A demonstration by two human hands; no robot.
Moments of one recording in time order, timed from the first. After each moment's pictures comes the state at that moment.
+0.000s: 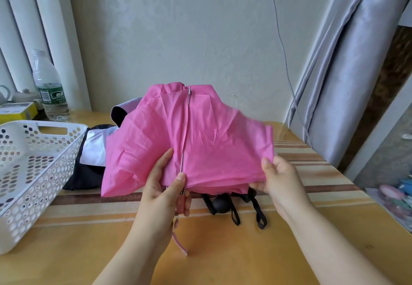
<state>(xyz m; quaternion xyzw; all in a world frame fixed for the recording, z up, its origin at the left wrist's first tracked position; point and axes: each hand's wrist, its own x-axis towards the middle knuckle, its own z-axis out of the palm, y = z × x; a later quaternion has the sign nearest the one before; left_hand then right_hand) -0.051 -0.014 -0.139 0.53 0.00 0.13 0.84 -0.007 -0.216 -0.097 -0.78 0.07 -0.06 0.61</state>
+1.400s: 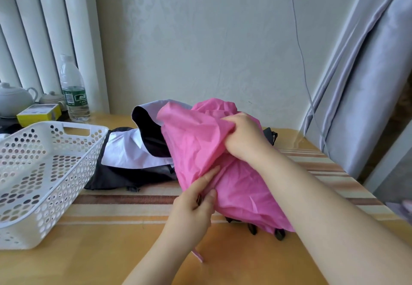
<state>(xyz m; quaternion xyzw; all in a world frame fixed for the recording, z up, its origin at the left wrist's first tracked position) -0.053 -0.014 -0.146 0.76 -0.07 0.14 0.64 0.040 -0.118 -0.031 -0.93 -0.17 -0.13 0.30</state>
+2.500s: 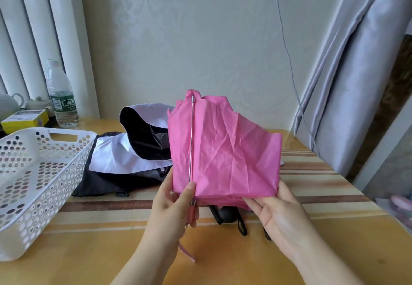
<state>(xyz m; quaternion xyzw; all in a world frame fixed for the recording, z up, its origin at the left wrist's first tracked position) -0.049 -0.014 -0.147 0.58 0.00 0.12 0.81 -0.039 -0.195 -0.104 -0.51 0.02 0.03 0.86</state>
